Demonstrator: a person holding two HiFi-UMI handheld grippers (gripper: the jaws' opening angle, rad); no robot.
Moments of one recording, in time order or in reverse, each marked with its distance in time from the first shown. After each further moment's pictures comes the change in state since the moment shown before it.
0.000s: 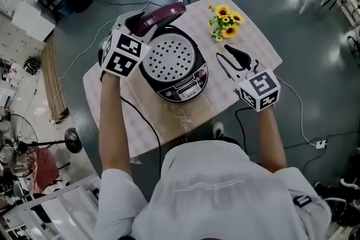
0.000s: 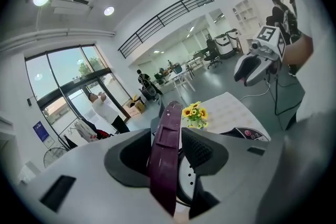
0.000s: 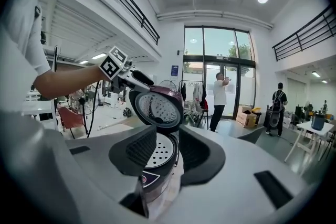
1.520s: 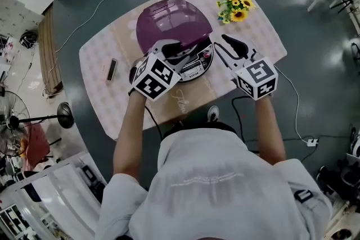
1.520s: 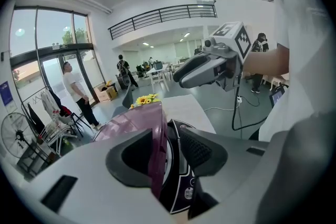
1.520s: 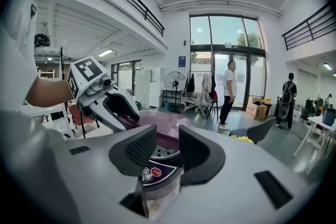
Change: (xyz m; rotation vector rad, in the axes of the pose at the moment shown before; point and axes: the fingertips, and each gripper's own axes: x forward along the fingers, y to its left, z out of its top) left arm -0.002 -0.188 -0.048 -0.192 0.023 -0.336; right arm 0.025 0.030 -0.033 0.014 0.093 0.106
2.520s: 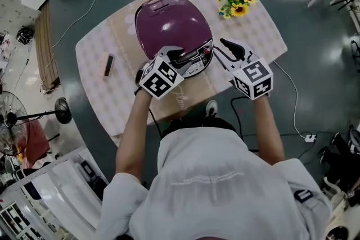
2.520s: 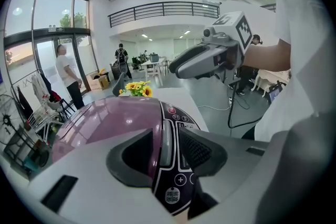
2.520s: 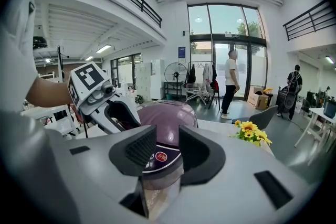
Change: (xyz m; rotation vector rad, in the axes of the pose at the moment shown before) left arm 0.035 -0.033 -0.047 -0.079 0.052 -0.107; right arm 0.009 0.012 -0.041 0.039 0.095 0.022
